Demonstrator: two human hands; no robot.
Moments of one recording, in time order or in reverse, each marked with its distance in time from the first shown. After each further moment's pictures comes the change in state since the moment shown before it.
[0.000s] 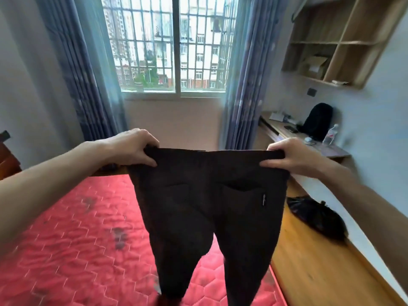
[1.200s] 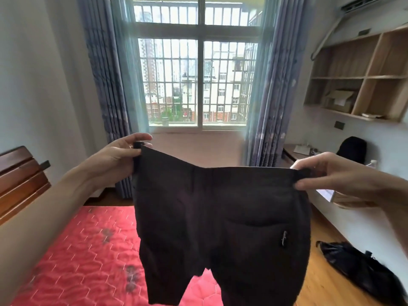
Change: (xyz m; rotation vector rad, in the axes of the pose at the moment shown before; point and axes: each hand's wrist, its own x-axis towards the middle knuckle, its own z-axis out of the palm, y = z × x) left_hand -0.014 -0.050 -0.045 -1.579 0.232 0.042; right_hand 0.040 0.007 -0.062 0.579 -0.363 -0.176
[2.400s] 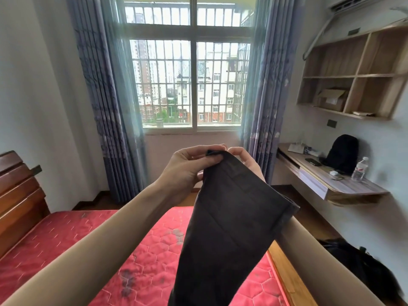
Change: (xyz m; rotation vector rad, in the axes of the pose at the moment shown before) left_hand 0.036 -0.054 0.169 0.024 0.066 0.024; right_hand 0.125 -0.012 0.127 0.810 0.633 -0.201
